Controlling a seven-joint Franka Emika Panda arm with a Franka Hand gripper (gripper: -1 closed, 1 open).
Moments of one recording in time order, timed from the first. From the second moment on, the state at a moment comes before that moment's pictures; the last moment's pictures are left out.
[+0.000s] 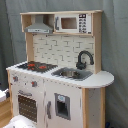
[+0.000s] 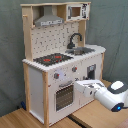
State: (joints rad) arm -0.42 -1.47 1.58 -2.31 -0.46 2.50 -0.23
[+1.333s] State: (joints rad) arm -0.35 -1.47 1.55 -2.53 -0.46 2.69 -0.42
